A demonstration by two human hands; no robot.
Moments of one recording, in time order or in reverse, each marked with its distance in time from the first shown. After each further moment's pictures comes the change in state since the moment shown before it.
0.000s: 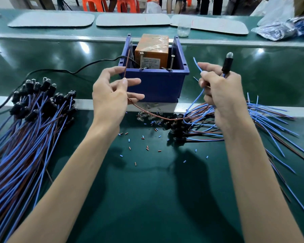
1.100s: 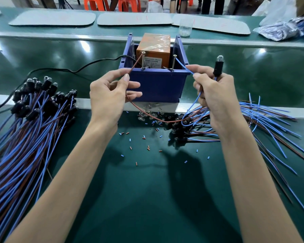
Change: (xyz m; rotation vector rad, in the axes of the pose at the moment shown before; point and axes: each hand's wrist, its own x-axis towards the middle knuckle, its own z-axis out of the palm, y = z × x) left_hand 0.005 -0.002 -0.004 -0.061 0.015 0.005; right_hand -0.006 0.003 0.009 -0.029 -0.113 -0.055
